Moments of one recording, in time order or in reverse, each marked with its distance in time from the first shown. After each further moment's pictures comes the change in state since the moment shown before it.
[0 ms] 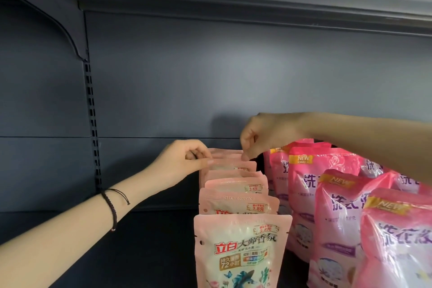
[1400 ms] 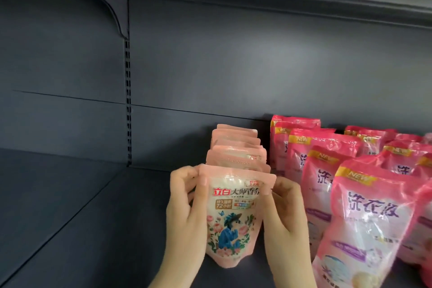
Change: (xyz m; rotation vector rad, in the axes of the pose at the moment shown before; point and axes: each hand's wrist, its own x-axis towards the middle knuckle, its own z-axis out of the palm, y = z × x) left_hand -0.161 0.074 0.097 -0.458 0.664 -0.119; right_hand -0.117 -0.108 0.175 1.293 1.026 0.204
